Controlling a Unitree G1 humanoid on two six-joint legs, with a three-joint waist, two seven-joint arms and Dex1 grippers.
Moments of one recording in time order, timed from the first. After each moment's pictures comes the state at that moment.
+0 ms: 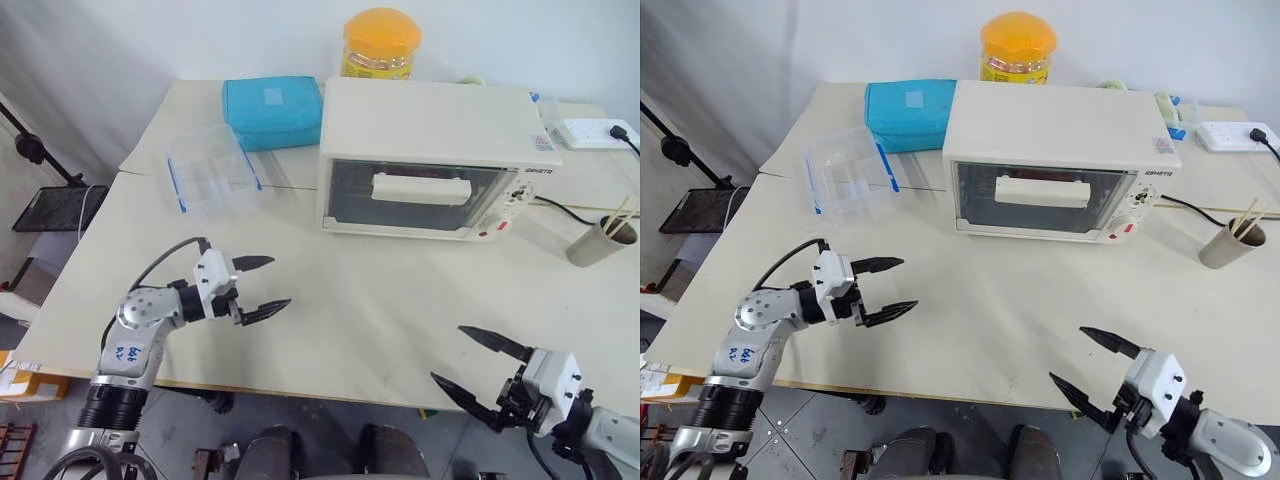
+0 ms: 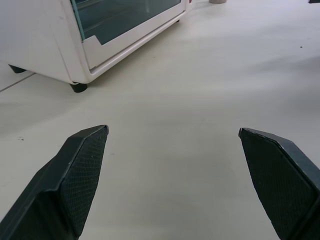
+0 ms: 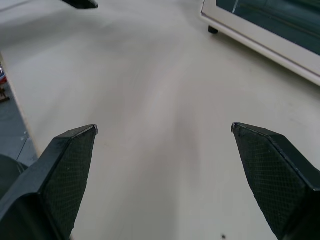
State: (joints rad) left arm -0.28 0.55 0.01 0.06 -0.32 0.02 -0.99; right arm 0.48 -0.57 -0.29 -0.45 0.44 -0.06 0.94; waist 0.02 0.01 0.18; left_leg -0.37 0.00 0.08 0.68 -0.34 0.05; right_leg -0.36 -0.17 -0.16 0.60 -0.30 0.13
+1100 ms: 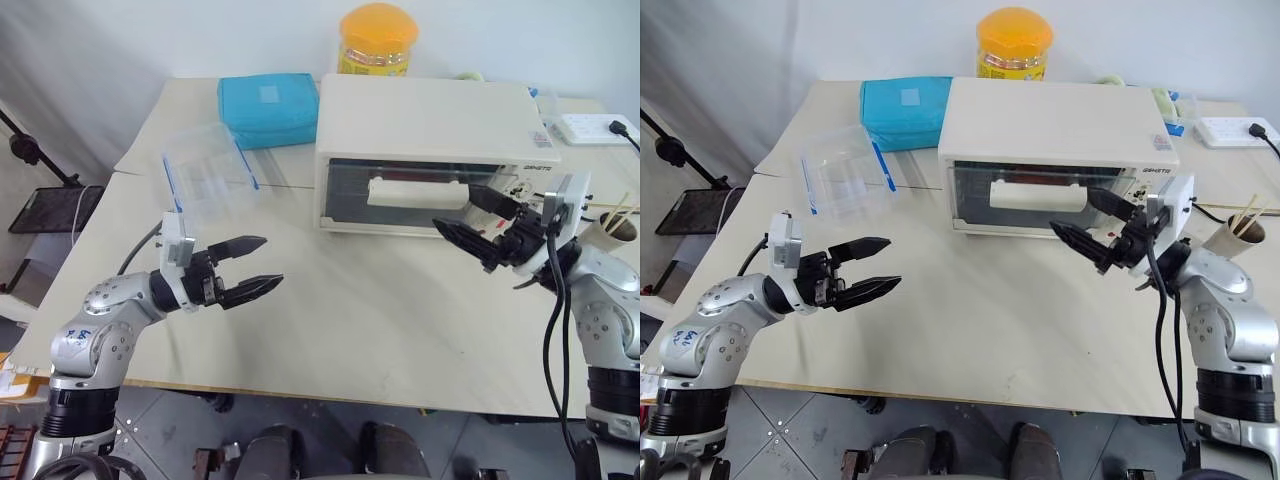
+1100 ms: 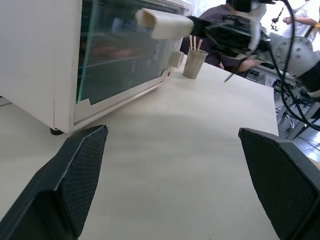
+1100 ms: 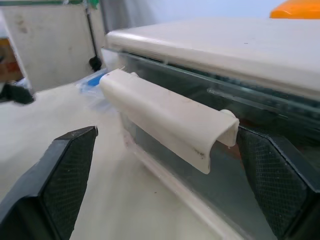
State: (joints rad) left arm -0.28 0.61 0.18 -0.19 -0.71 0.53 -0.95; right arm -0.32 -0.69 -0.27 -0.14 0.69 0.38 0.96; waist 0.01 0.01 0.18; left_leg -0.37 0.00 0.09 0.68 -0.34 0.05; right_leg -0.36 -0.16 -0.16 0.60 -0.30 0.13
